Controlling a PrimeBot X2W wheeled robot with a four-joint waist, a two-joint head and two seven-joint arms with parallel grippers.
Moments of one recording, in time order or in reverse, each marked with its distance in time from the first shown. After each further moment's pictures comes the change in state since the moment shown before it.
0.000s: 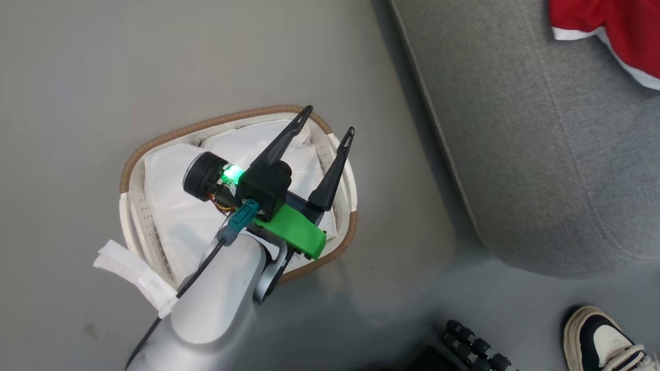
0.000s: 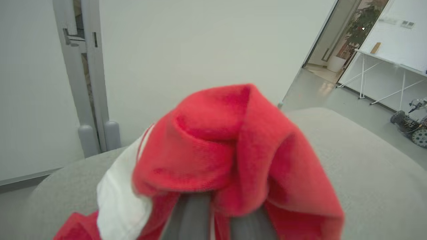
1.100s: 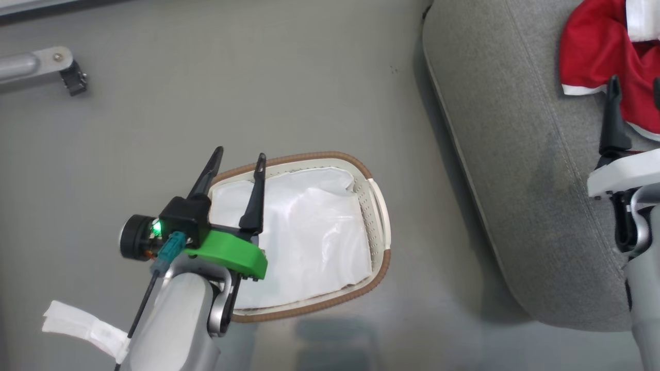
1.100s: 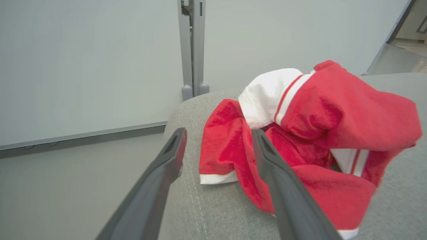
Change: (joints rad) left arm 0.186 -0.007 0.269 0.006 0.019 0.047 0.000; right arm 0.667 0.273 0.004 -0.474 0.000 0.000 0.000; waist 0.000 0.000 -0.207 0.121
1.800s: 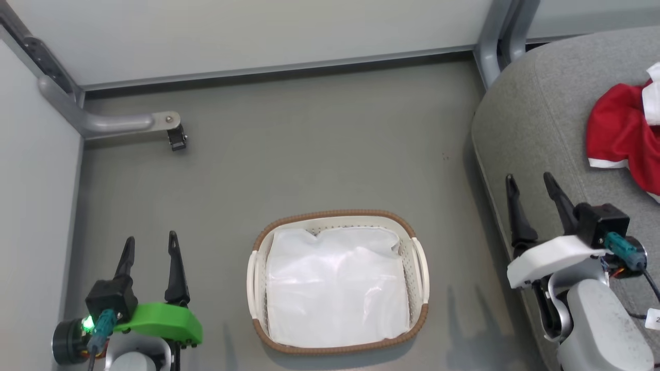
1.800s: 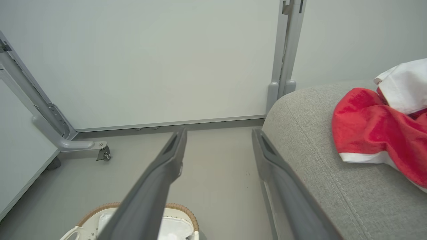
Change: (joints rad) left arm 0.251 -0.019 0.336 -0.003 0.088 0.021 0.000; right arm 0.228 0.149 0.136 -0.051 -0.045 0.000 0.000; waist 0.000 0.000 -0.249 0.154
